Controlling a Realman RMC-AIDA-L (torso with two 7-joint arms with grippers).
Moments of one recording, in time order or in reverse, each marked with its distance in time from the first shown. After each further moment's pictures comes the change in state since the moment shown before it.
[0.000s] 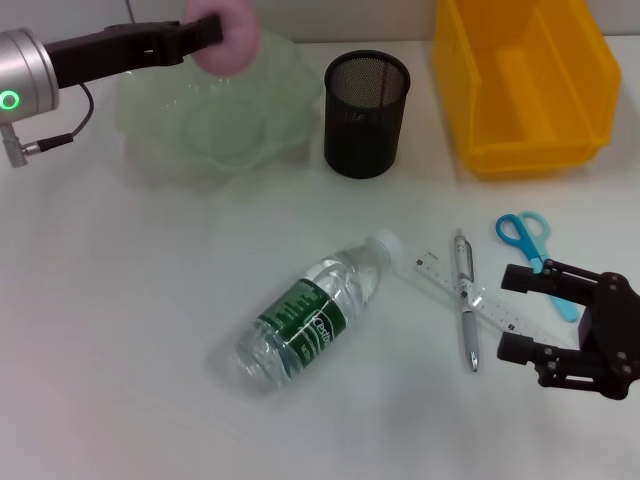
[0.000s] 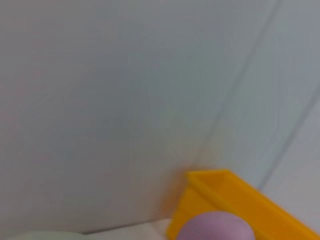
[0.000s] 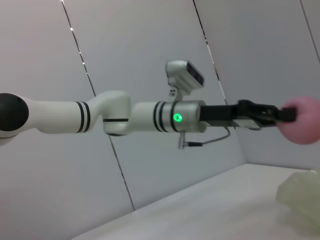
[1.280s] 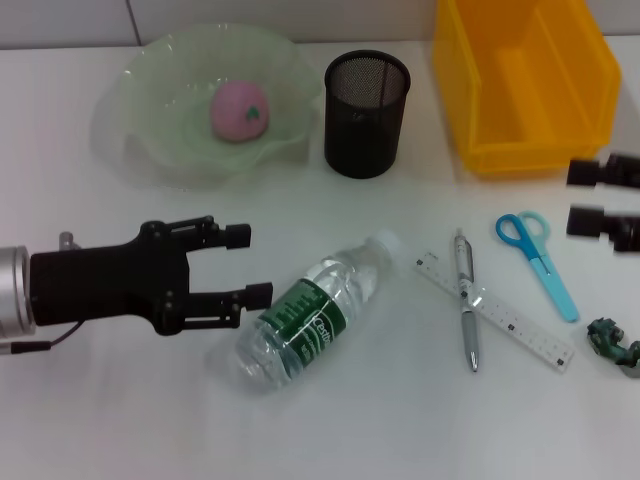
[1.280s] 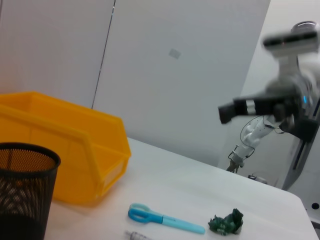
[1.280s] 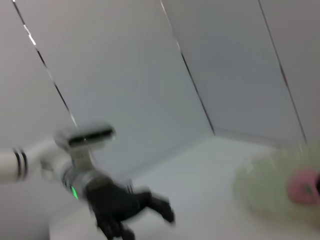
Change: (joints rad) left arm 0.248 0.006 0.132 -0.063 -0.031 0.483 0.545; right arm 0.068 -0.010 0.117 -0.548 -0.059 -0.078 0.642
